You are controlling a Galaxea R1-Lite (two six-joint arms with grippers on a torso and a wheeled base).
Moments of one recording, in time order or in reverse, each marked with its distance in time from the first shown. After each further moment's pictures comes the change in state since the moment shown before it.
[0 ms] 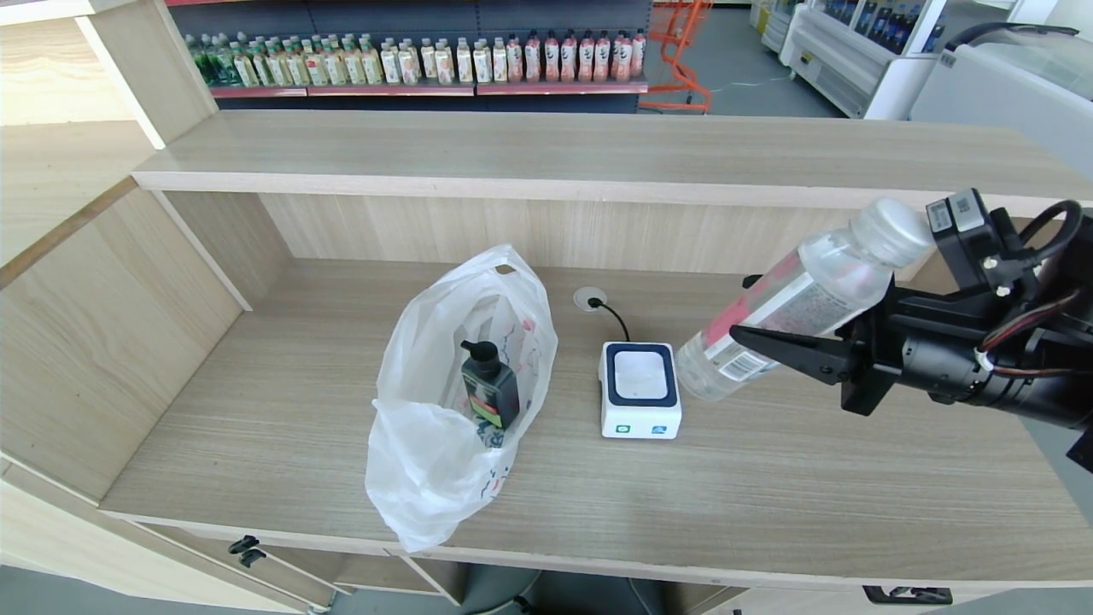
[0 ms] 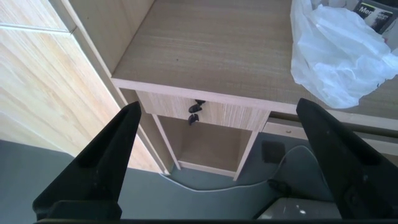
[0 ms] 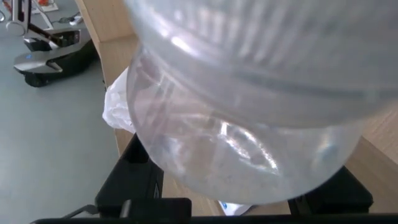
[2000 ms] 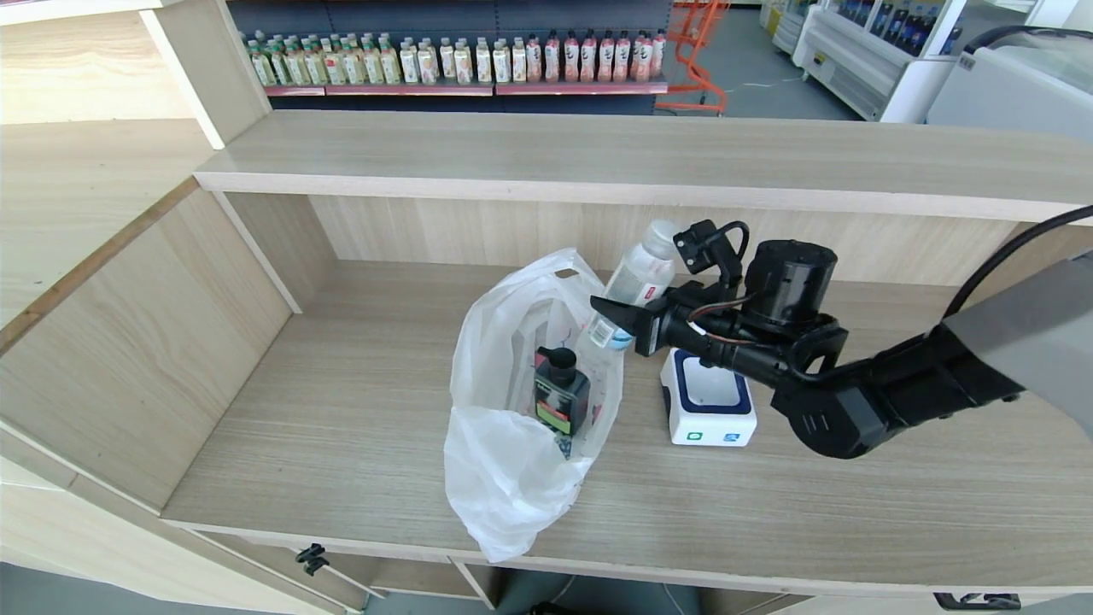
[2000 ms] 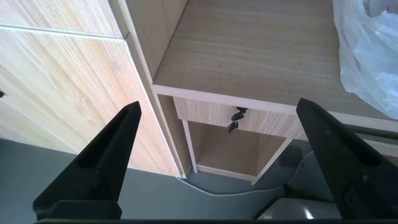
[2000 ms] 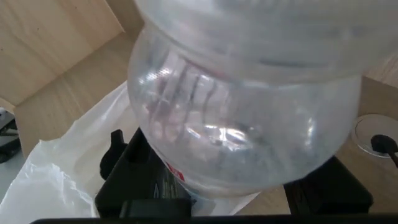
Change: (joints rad) left arm 0.000 0.000 0.000 0.000 0.000 -0.001; right arm 0.199 0.545 -0.446 -0.080 -0.480 0.259
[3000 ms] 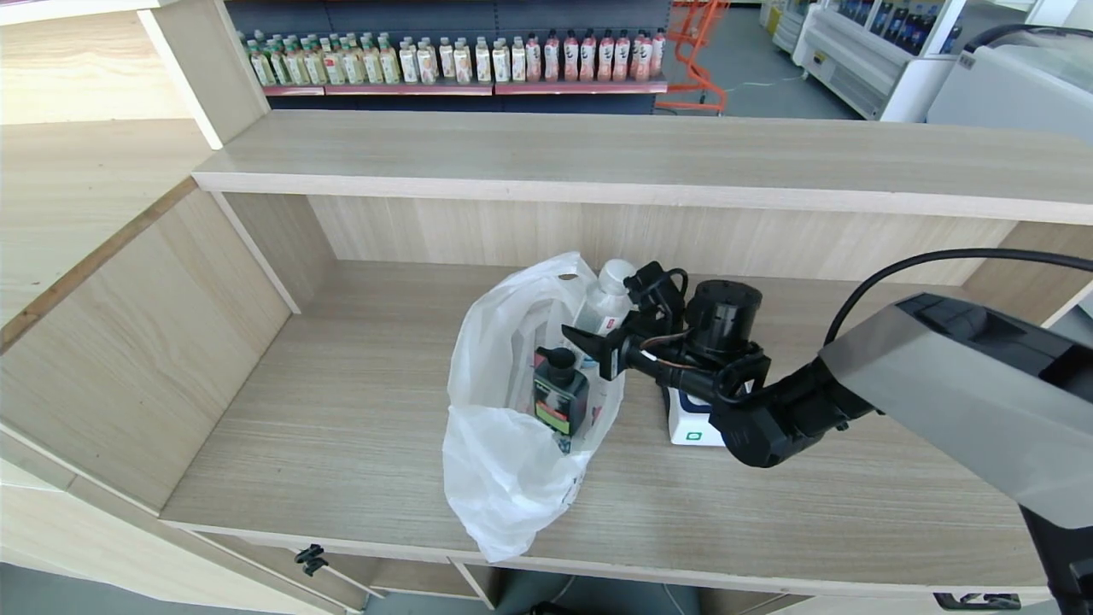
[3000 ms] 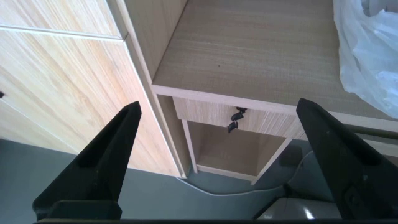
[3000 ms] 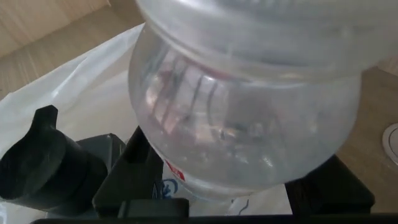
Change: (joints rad) left arm 0.000 0.000 0.000 0.000 0.000 0.000; right arm 0.026 0.223 -0.145 -0.071 0.003 -0.109
